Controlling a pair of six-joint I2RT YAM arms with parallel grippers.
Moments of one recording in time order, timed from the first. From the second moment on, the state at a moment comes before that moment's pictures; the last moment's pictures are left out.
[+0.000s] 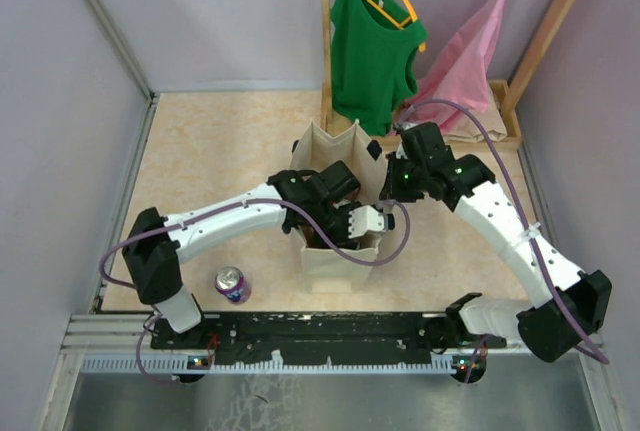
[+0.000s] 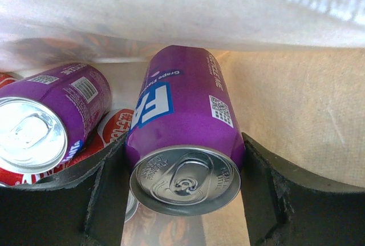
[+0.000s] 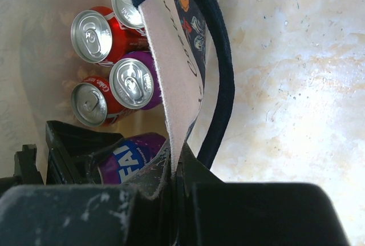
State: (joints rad) left arm -1.04 1.68 1.42 -0.87 0.34 0.52; right arm 0.51 1.21 1.20 -0.86 -0.08 0.46
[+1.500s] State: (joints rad) left arm -1.06 1.74 1.38 -0.79 0.35 0.54; right arm 0.51 1.20 1.18 -0.89 -0.07 0.47
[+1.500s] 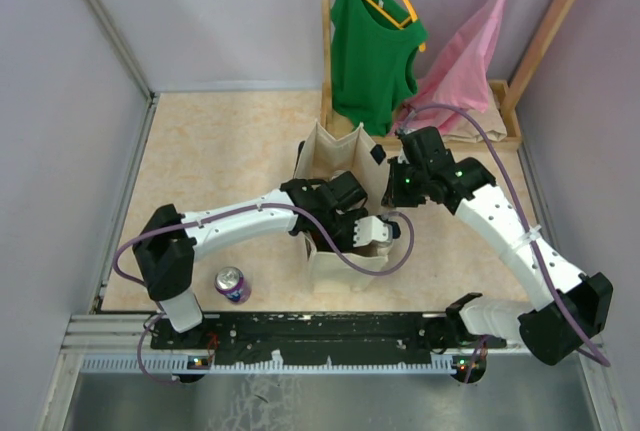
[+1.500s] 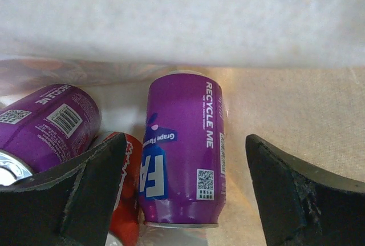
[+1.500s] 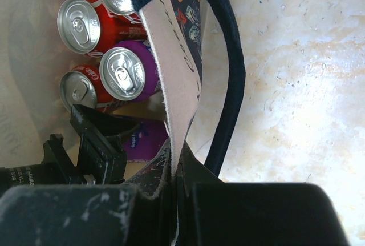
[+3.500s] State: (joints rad) left arm -0.50 0.97 0.92 -1.18 0.28 0.62; right arm 0.51 1.24 1.18 -0.80 -0.08 0.44
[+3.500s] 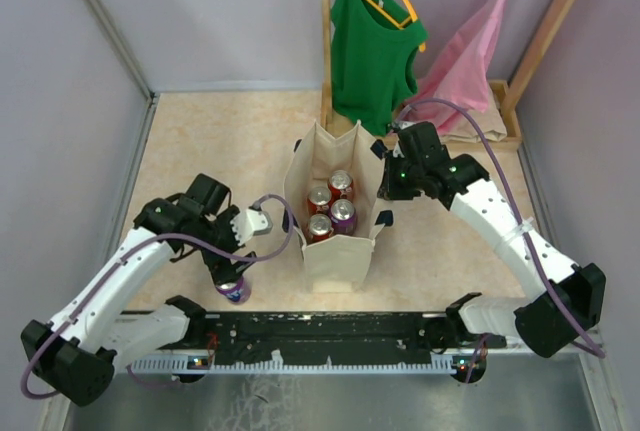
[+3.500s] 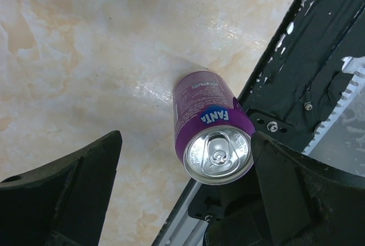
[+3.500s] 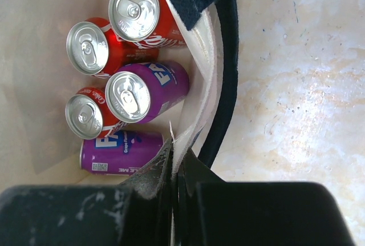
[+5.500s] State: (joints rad) left arm -0.52 1.19 1.10 -1.22 0.25 0.54; right arm 0.51 1.20 1.15 -0.80 -0.07 0.46
